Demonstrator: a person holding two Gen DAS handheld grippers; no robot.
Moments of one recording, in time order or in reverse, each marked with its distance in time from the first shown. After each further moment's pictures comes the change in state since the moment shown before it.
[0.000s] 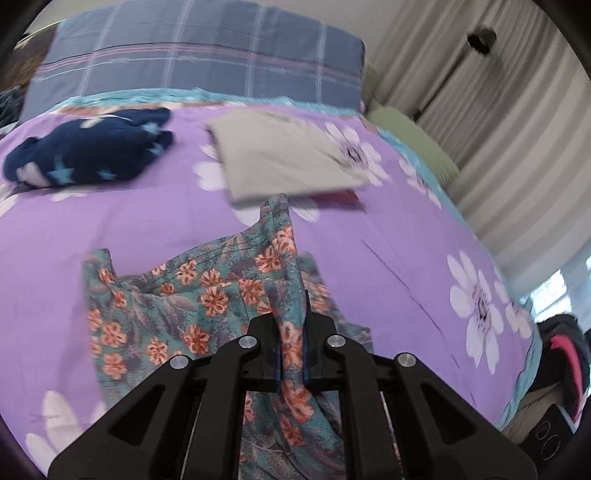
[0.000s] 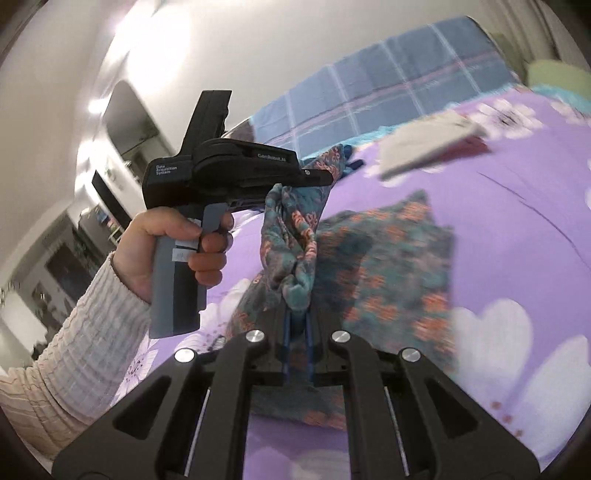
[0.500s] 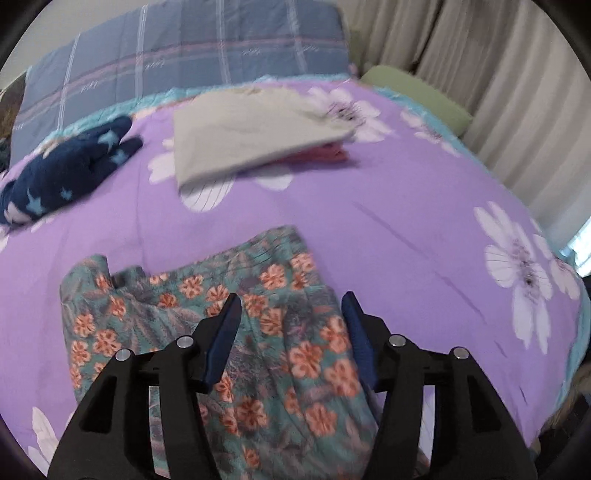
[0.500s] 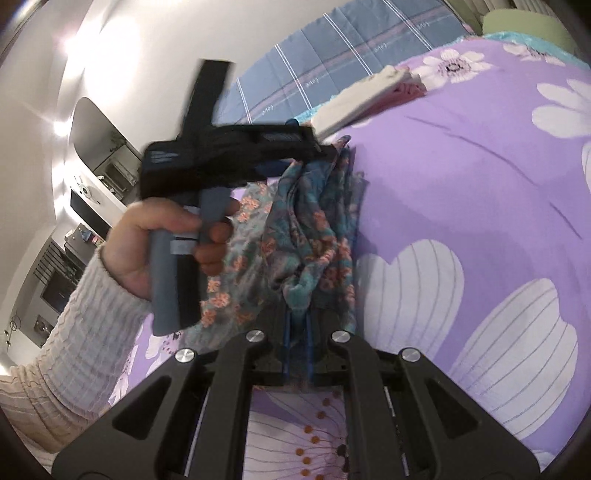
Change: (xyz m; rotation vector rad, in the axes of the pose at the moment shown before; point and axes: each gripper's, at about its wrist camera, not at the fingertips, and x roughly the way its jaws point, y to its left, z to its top) left arm 0.050 -0.053 -0.017 0.174 0.029 0.131; right arm -0.011 -0.063 -0.024 0.144 0.084 -0.056
